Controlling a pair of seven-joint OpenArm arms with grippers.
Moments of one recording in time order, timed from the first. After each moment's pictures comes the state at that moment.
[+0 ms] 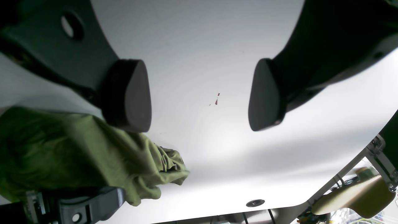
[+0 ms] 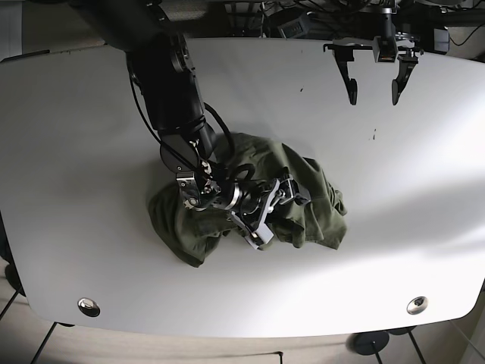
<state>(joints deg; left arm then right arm) 51.3 0.9 -12.4 110.3 1.2 -2.0 -23.2 27.6 -7.7 -12.1 53.6 22.3 32.2 -33.8</state>
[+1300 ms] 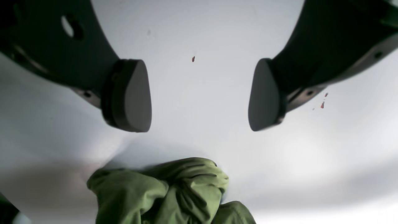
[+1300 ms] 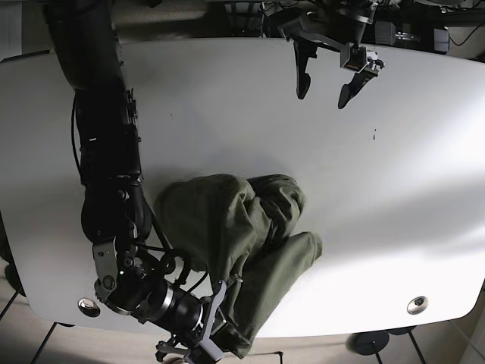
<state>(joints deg) 48.9 -6.1 1.6 110.3 -5.1 -8.4 -15.9 46.9 5.6 -10.9 84.7 22.8 32.6 -44.2</state>
